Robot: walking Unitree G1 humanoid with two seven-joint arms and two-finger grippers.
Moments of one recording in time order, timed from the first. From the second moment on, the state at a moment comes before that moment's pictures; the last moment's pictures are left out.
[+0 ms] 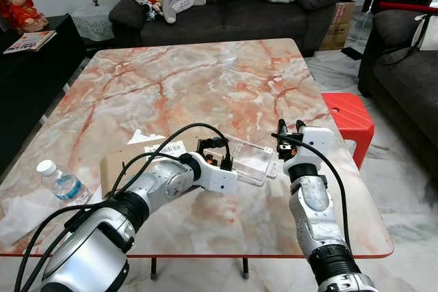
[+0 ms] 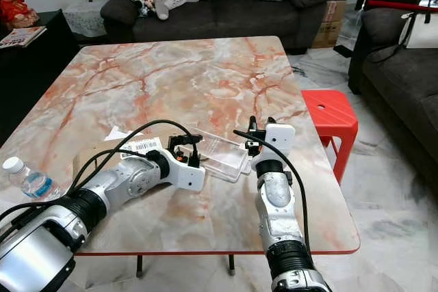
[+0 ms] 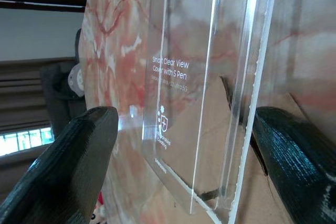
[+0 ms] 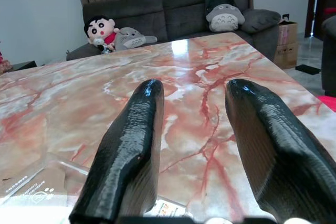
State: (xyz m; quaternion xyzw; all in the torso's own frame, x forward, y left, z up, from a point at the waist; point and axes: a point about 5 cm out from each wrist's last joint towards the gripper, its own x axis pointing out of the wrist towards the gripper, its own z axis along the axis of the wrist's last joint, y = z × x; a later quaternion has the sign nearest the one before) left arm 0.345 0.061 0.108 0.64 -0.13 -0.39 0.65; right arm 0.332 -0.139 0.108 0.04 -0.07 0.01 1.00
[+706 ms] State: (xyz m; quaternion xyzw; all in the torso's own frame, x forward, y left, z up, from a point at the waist) left arm 0.339 0.051 0.104 0.62 -0.13 -0.41 0.66; right arm 0.332 -0.139 0.107 0.04 -0.06 0.00 1.00
